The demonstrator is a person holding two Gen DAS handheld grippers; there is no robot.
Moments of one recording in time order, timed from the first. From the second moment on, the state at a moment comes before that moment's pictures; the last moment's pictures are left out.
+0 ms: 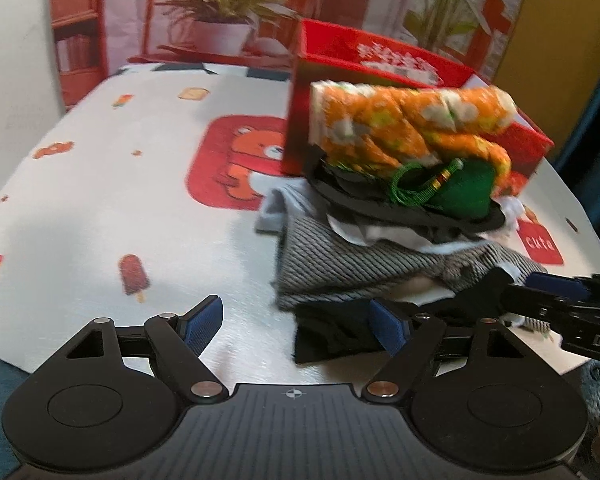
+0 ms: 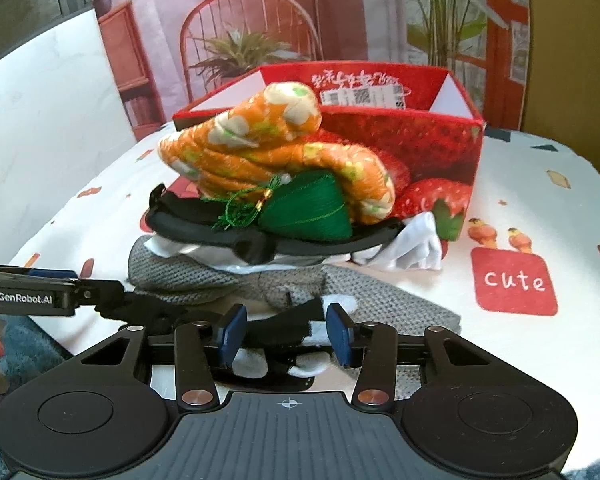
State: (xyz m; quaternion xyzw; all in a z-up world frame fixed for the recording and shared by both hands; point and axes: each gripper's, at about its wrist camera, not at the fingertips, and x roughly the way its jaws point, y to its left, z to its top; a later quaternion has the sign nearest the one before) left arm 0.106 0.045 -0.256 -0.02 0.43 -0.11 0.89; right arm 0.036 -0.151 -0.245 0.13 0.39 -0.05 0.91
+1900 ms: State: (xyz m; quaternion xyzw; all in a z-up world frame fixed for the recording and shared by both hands) left arm 0.100 0.034 -0.268 -0.04 0.43 -0.20 0.88; right arm 0.040 -0.148 -0.279 0.19 0.40 -0.01 0.90
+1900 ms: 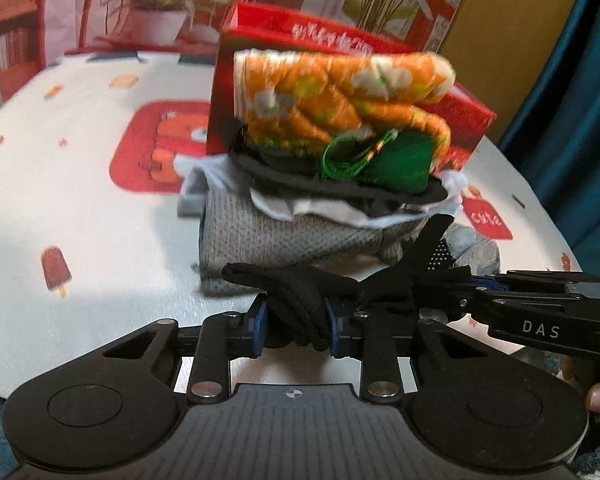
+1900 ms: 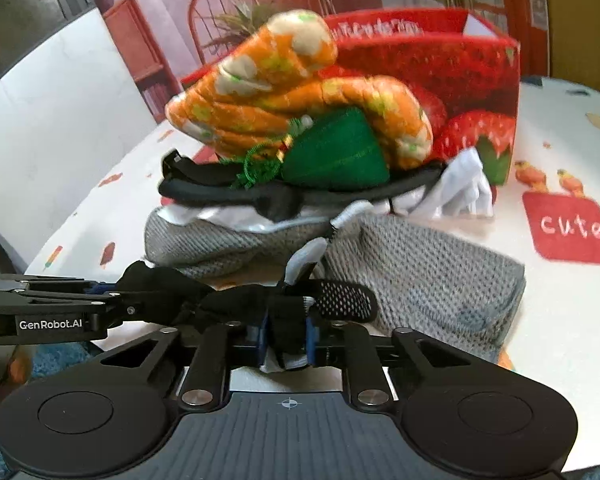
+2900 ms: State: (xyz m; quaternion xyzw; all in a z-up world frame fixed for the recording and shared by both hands) left arm 0.121 -0.016 -0.111 -0.03 0.23 -0.24 0.94; right arm 0.033 -0.191 -0.142 0.12 0.17 -0.06 0.98
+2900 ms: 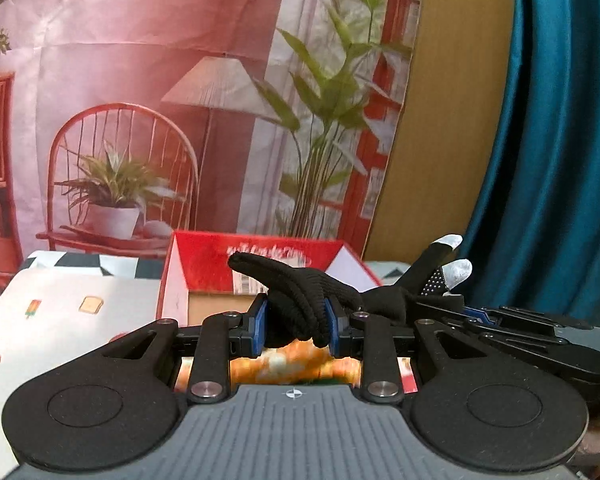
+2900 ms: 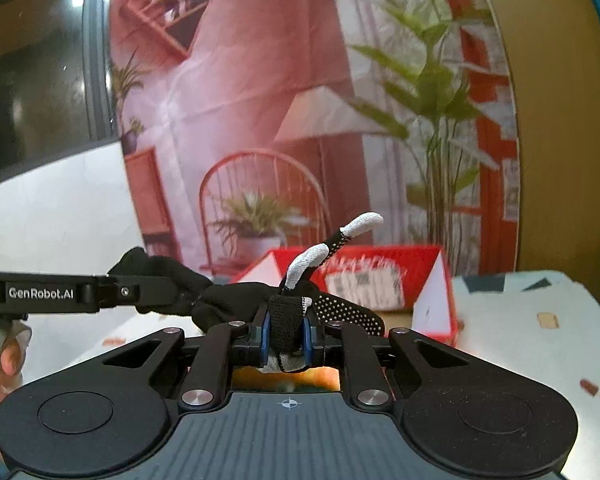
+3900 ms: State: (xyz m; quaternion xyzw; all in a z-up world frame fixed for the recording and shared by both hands) left arm 0.275 -0.031 -0.178 -0.05 0.40 -0.21 0.89; right arm 0.181 -0.279 -0.212 0.23 0.32 -0.09 0.92
